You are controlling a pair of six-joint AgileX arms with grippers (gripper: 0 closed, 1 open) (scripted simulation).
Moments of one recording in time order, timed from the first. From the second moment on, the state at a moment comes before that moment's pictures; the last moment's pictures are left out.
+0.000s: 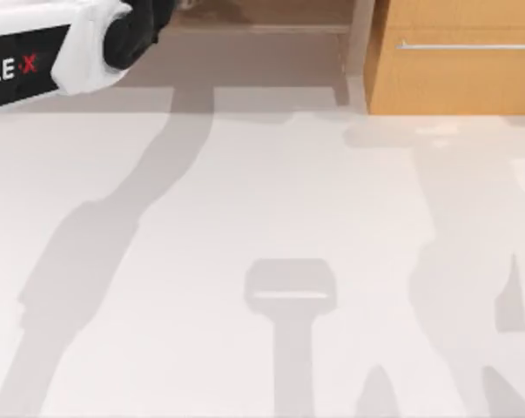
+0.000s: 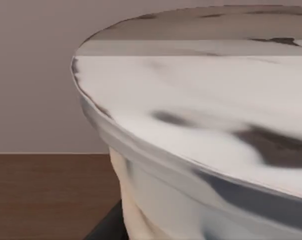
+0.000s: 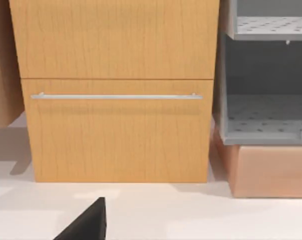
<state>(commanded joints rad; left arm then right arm) -0.42 1.97 1.47 0.40 -0.37 -0.03 0.00 0.00 0.00 0.00 0.00 0.00</state>
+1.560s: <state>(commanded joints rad) -0.40 2.06 1.53 0.43 -0.35 -0.03 0.00 0.00 0.00 0.00 0.00 0.00</state>
